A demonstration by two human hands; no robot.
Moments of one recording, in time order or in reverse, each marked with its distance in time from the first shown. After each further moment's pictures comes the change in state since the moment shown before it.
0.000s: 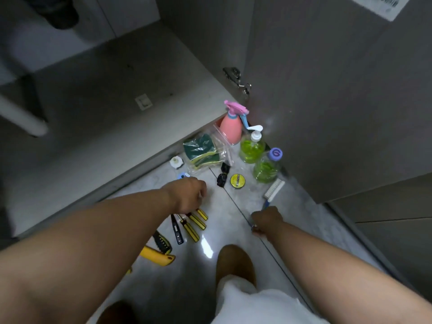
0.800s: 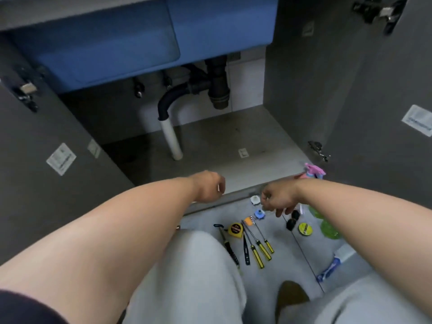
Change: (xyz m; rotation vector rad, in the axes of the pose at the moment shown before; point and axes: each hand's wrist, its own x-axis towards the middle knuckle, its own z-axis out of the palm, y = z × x) left_hand -0.219 -0.045 -0.083 -0.058 0.343 -0.255; right_hand -0.243 -0.185 0.005 -1.168 -0.418 -0.740
